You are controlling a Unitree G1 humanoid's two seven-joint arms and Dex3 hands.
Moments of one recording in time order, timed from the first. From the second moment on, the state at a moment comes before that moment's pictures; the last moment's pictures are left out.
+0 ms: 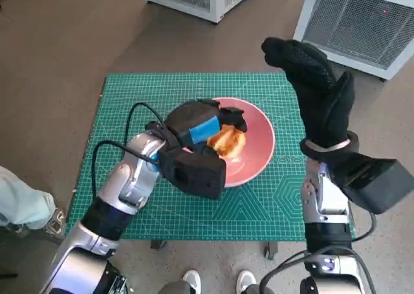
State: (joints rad) left arm -0.76 0.35 -0.41 0.29 0.57 -0.04 -0.41; right arm -0.69 -0.09 -0.12 0.39 0.29 -0.59 0.43
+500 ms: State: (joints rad) left arm -0.71 0.46 -0.27 -0.02 0.33 0.12 -0.73; right arm -0.69 -0.08 -0.12 0.38 0.29 -0.59 0.43
